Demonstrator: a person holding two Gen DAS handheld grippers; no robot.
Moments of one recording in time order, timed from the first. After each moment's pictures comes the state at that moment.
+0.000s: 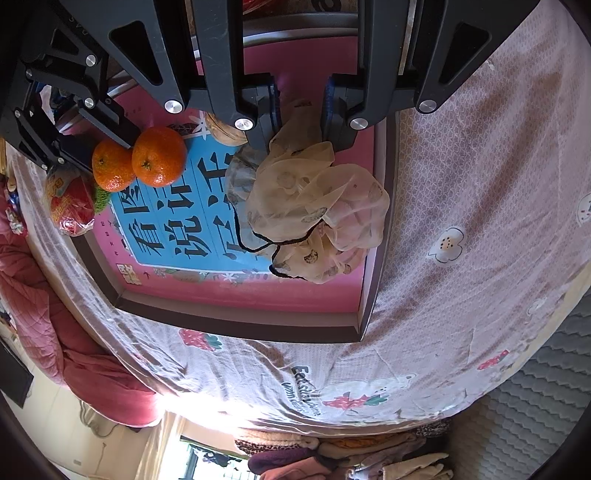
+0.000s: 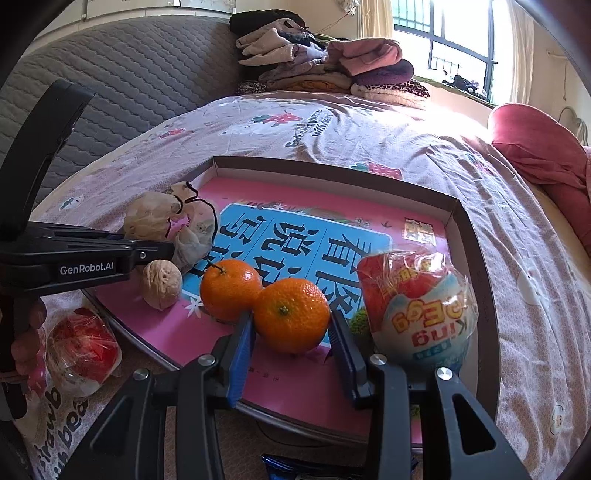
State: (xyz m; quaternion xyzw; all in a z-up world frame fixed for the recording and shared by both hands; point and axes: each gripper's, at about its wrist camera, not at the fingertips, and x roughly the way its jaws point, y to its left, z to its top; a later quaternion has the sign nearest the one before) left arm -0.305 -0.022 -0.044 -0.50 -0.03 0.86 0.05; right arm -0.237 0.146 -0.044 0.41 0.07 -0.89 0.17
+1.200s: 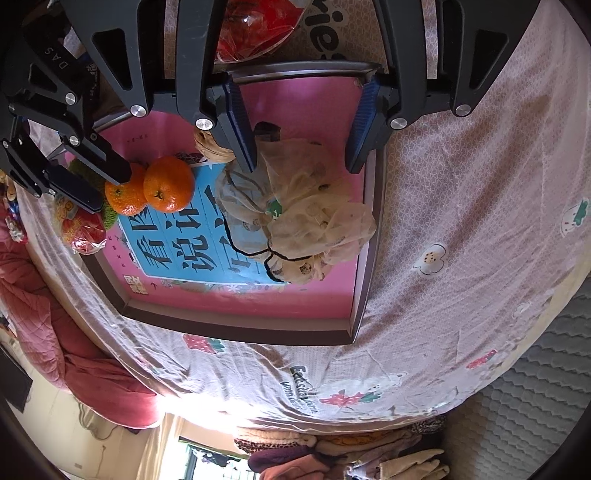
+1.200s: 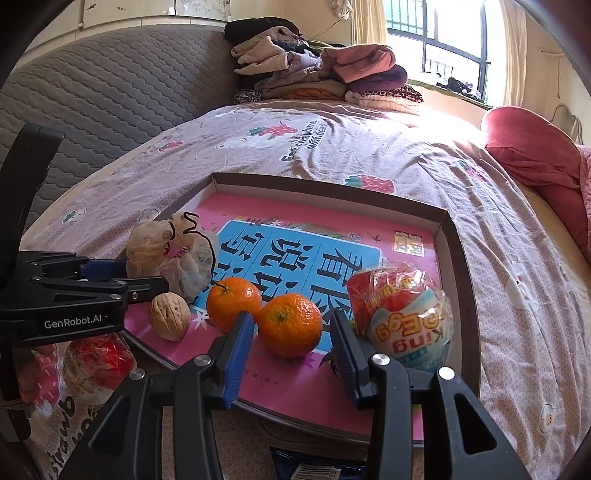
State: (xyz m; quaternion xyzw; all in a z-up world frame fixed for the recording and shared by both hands) left arm -0.280 -0.023 -0.033 -0.50 -0.02 0.87 0.04; right arm -0.233 0.149 -0.024 0.40 0.05 -0.90 0.16
